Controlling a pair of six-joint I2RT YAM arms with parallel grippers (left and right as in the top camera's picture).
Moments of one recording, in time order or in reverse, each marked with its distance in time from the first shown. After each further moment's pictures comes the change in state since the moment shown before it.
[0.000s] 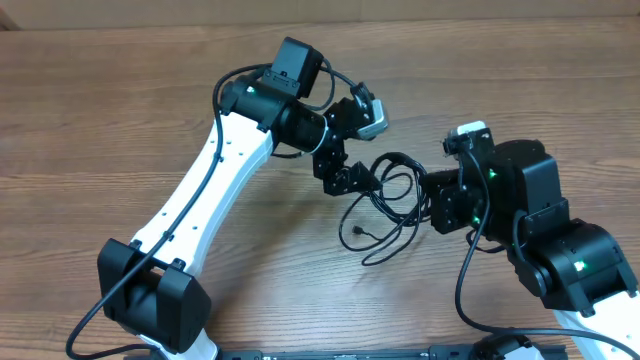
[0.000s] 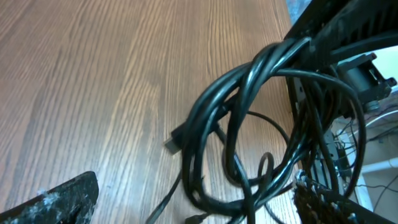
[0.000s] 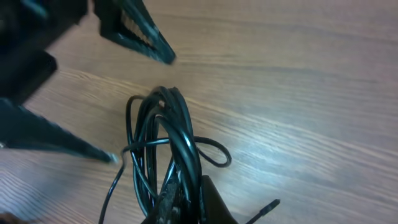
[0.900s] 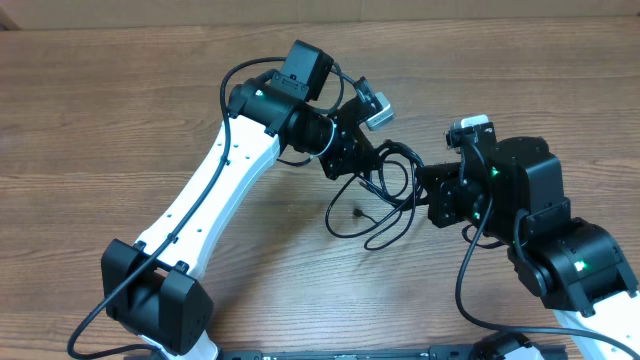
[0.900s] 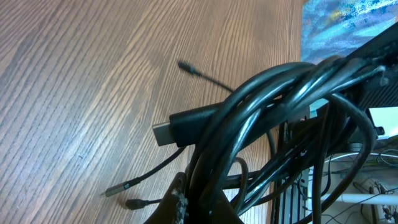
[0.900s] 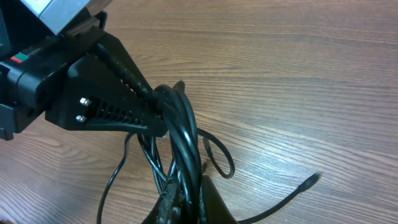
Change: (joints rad) left arm -0.027 0.000 0.000 0.024 -0.063 -0.329; right arm 0.000 0.000 0.000 0.047 -0.016 0.062
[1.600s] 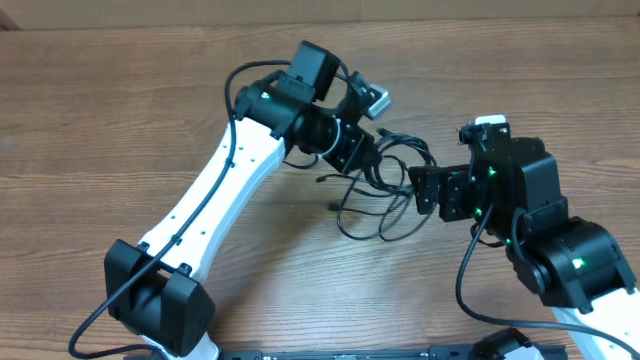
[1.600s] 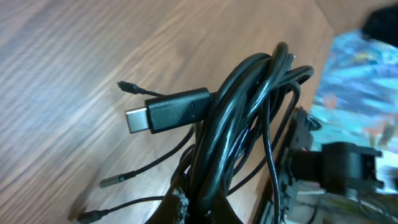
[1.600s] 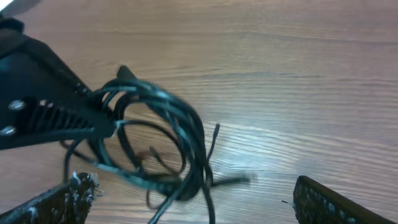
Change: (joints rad) left arm -0.031 0.000 0.000 0.039 -0.114 -0.311; right arm 0.000 0.012 0.002 -0.039 0.199 0.012
